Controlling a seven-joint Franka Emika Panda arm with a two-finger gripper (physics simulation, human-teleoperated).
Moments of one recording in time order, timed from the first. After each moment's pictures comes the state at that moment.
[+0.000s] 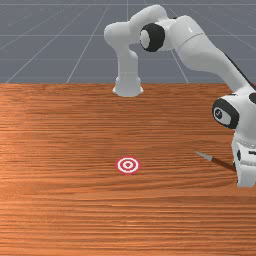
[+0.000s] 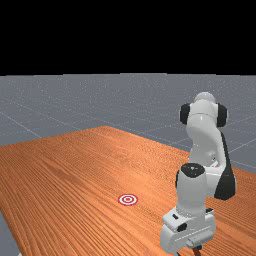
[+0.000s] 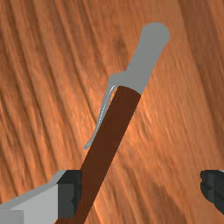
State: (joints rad) arm 0.49 1.16 0.02 -1.02 0.02 2.21 -0.05
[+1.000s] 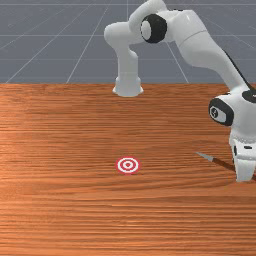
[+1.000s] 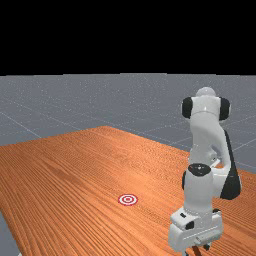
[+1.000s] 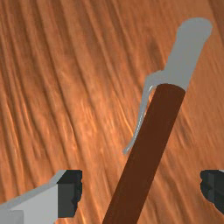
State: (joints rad) arm 0.51 1.06 0.03 -1.25 0.03 2.39 -0.02
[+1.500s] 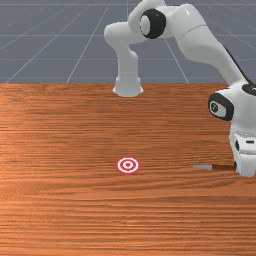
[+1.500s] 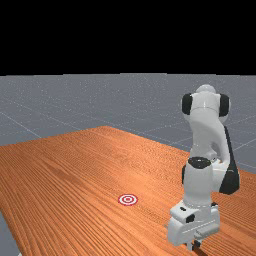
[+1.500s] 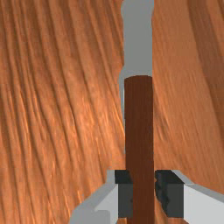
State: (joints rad) arm 0.50 1.01 0.03 -1.29 0.01 2.42 -0.07
